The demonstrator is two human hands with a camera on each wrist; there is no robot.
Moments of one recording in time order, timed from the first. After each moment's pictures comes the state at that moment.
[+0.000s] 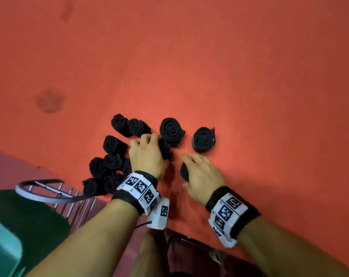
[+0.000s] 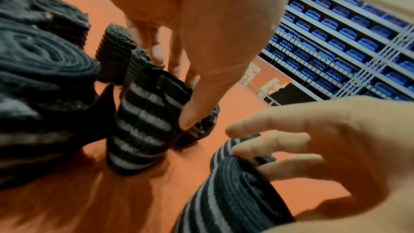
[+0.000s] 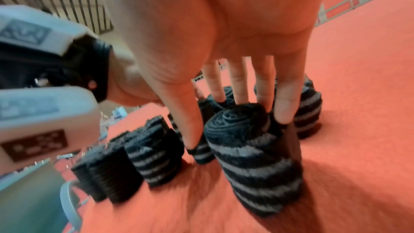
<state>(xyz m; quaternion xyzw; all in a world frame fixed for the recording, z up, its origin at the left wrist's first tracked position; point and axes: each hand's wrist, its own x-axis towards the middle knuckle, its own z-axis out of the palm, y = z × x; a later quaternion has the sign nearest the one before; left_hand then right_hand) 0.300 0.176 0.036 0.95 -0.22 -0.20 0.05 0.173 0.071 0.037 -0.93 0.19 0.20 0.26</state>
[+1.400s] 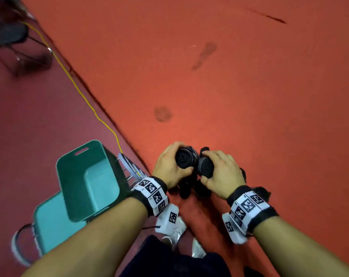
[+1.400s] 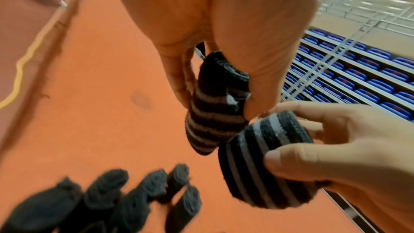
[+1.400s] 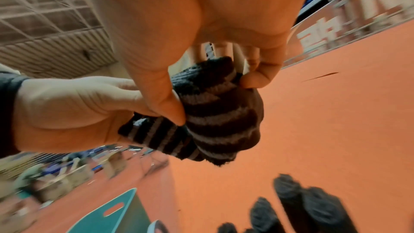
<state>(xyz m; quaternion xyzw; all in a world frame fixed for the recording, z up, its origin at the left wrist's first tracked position) 0.339 0.347 0.209 0.90 -0.10 -0.09 0.42 0.295 0.162 0.225 -0.96 0.02 0.11 0.24</state>
